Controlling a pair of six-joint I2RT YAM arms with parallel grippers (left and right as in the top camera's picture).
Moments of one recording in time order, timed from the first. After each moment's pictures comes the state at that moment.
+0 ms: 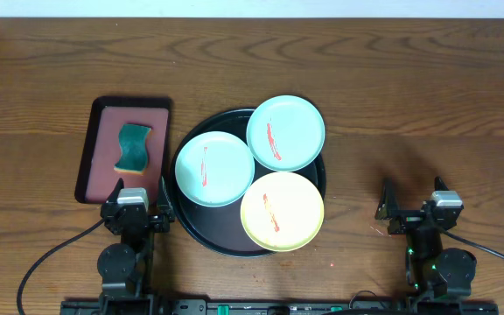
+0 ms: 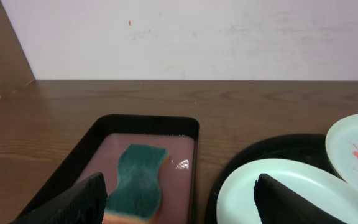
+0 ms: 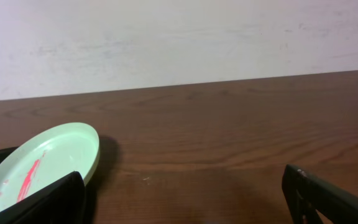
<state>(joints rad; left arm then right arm) 0.02 0.01 0.02 -0.12 -0.04 0.02 -0.02 0.01 0.01 -0.06 -0.07 0.10</state>
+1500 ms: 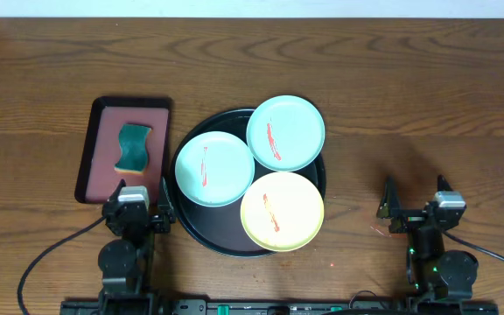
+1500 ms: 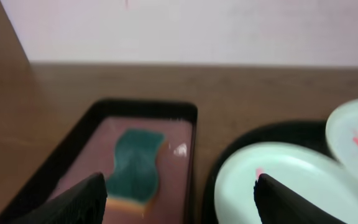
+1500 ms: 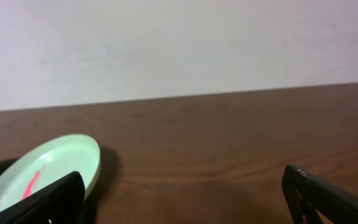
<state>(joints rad) 0.02 0.06 0.04 -0.15 -0.03 -0.01 -0.02 0.01 0.01 -0.01 -0.07 0.10</state>
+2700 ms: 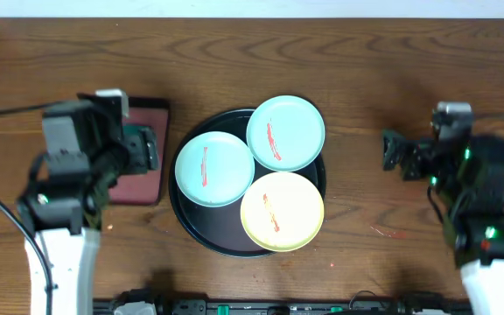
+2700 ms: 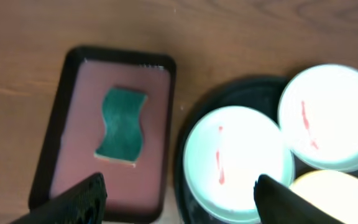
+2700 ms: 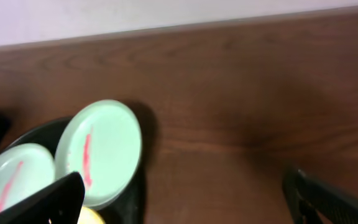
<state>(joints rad) 0.11 1.12 1.23 -0.98 0.15 -0.02 -0.02 0.97 0.90 -0.52 -0.24 0.10</state>
